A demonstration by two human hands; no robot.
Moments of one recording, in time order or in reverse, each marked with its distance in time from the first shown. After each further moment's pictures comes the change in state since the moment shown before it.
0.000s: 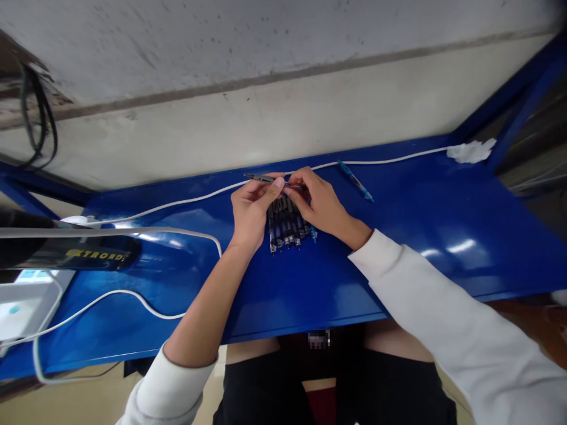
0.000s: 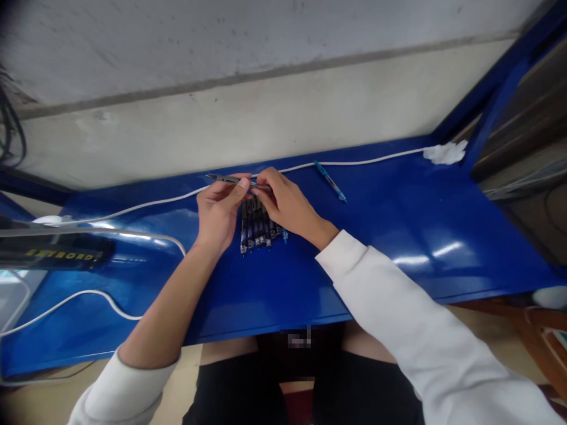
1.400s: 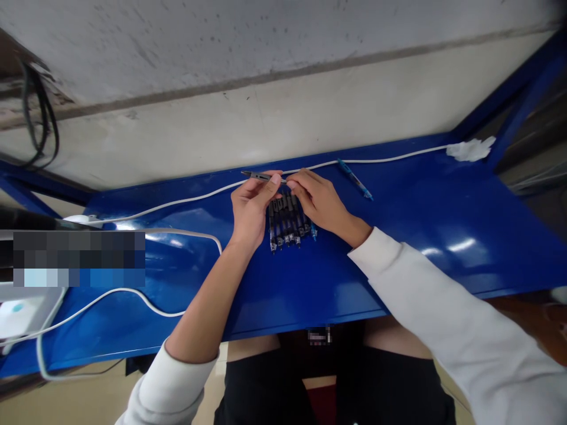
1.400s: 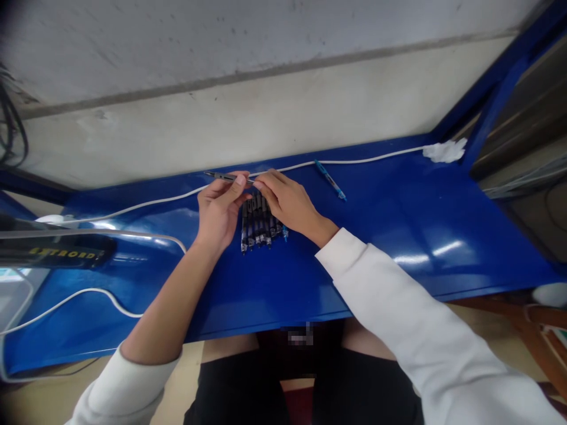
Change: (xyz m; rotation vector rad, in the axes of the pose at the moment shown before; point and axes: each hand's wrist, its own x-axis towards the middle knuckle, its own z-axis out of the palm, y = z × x) left_hand 0.000 0.002 -0.001 -0.009 0.017 -0.050; right_hand 0.000 -0.002 -0.002 -0.059 -0.037 0.036
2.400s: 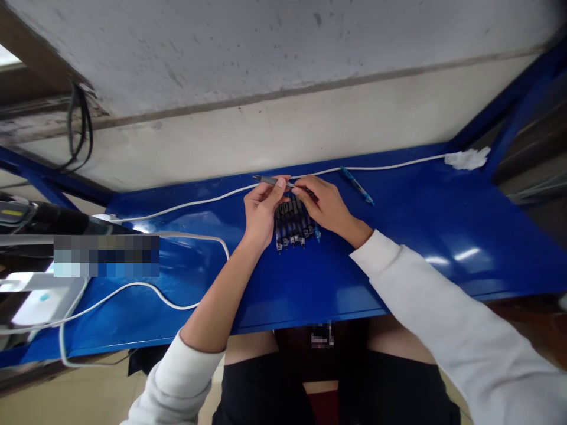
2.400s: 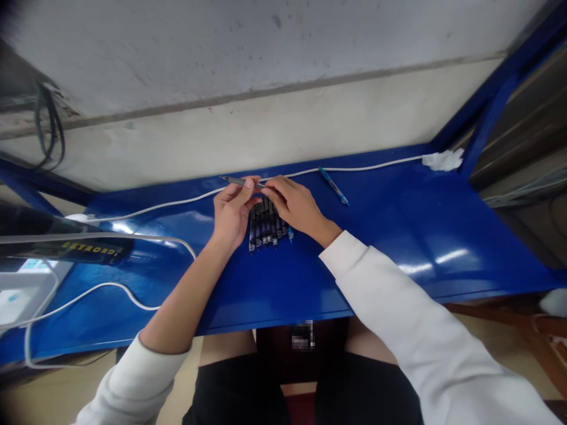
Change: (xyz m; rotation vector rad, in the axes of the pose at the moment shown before) left_hand -0.002 -0.004 0.001 -0.039 -0.038 0.009; right_hand -0.001 0.005 0.000 0.010 0.050 -0.045
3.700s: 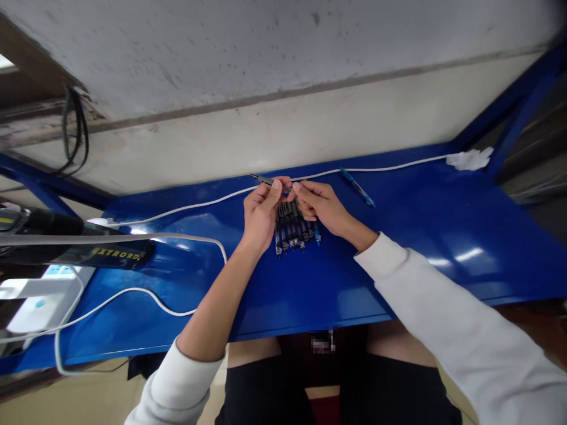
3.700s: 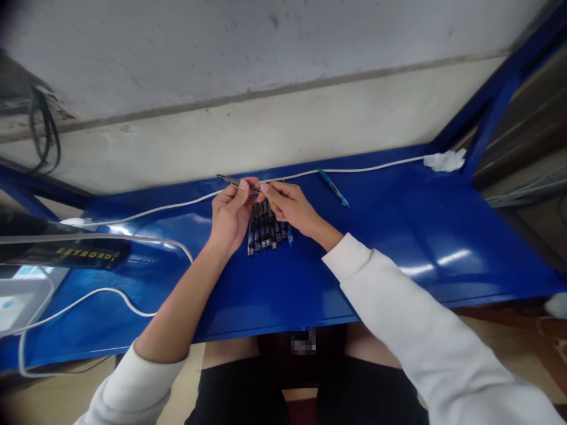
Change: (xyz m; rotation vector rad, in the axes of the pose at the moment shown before) left_hand 0.003 -0.001 0.001 -0.075 -0.062 0.007; right_hand 0.011 -0.021 0.002 0.916 -0.088 0.558
